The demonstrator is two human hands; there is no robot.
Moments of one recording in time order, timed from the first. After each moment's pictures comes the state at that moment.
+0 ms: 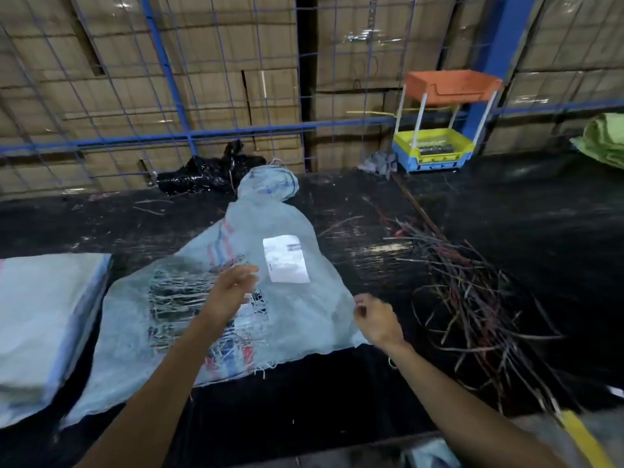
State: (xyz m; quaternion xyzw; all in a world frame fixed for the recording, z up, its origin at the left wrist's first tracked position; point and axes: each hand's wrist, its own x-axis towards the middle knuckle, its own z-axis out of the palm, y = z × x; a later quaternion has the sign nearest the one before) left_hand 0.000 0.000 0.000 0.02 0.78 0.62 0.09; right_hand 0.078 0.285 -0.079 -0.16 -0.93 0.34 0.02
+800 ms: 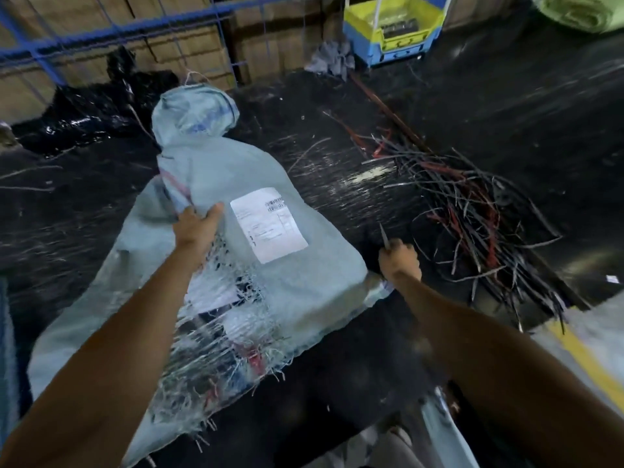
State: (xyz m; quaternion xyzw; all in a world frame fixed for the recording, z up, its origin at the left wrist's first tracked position) left_hand -0.221 0.027 -0.077 -0.01 0.93 0.37 0.08; right_hand 0.007 0.320 -0.152 -0.48 -0.82 0.30 -0.03
